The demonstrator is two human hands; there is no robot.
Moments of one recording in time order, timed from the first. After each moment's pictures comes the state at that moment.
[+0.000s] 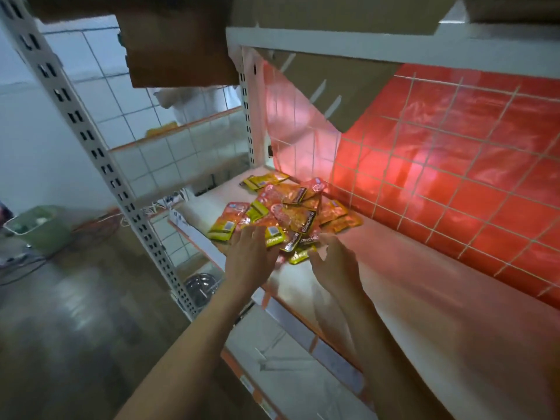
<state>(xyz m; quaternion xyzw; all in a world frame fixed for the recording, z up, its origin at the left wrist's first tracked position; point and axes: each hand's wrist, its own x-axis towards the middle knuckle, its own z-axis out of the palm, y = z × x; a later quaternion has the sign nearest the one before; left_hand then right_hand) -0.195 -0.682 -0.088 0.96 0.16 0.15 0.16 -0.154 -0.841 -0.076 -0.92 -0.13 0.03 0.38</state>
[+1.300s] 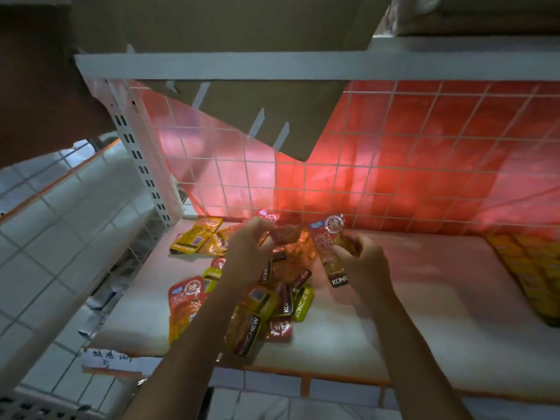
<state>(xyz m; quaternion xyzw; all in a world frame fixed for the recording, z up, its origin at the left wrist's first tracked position) -0.047 -0.637 -0.059 0.84 -0.14 0.08 0.51 -0.116 -0.823 -0.057 -0.82 0.21 -0.16 0.51</state>
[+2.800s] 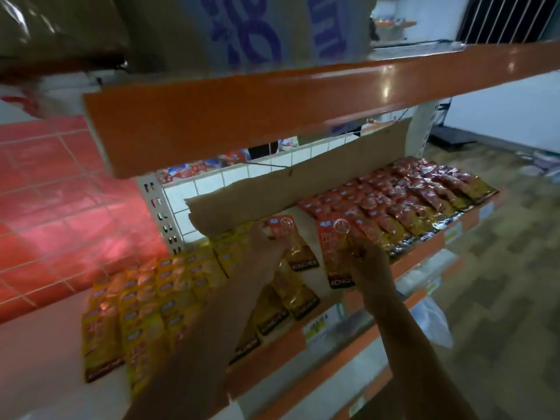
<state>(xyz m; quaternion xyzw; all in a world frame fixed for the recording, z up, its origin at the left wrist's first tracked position) -0.315 -1.362 -0.044 0.69 -0.18 -0.28 0.65 -0.476 -1.436 -0.050 -0.70 0.40 -0.33 0.49</state>
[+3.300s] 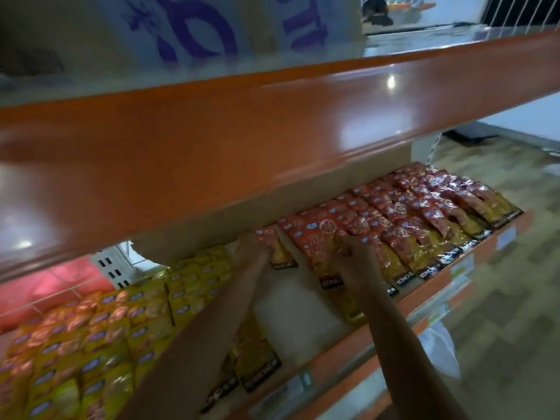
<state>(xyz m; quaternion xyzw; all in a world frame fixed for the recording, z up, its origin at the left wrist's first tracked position) -0.257 -1.500 -0.094 0.90 -0.18 -0.14 0.37 -0.442 -1.568 -0.065 -0.71 0.39 -0.29 0.51</state>
